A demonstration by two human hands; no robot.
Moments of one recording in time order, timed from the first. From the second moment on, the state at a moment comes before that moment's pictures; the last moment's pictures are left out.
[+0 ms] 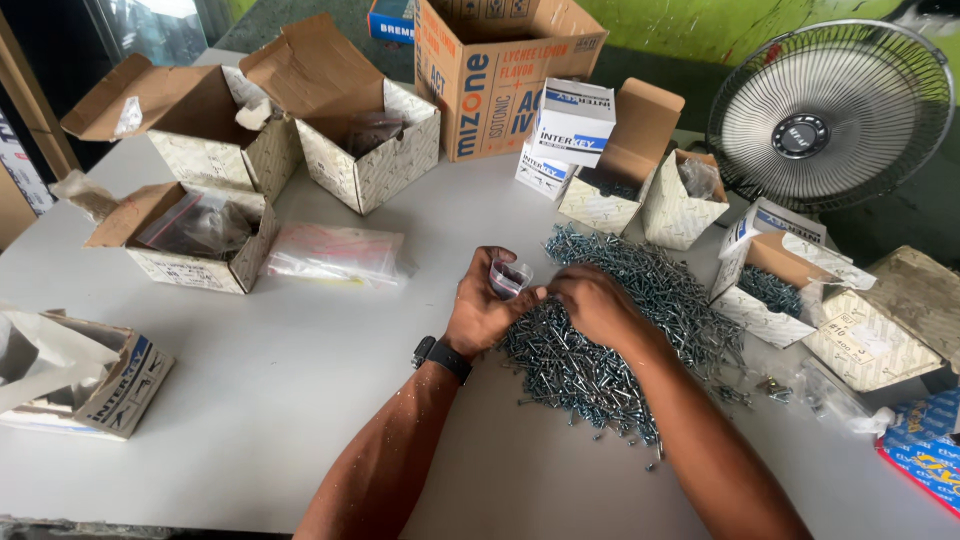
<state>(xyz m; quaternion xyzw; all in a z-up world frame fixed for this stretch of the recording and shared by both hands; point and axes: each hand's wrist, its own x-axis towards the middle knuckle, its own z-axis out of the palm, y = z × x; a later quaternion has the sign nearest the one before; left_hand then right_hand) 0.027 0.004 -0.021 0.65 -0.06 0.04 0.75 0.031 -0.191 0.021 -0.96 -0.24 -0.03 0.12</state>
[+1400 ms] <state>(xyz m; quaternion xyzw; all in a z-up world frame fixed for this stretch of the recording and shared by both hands) 0.017 0.001 -0.019 0.65 -0.10 0.05 0.75 -0.013 -0.324 -0.009 -0.95 0.04 -0.14 0.26</state>
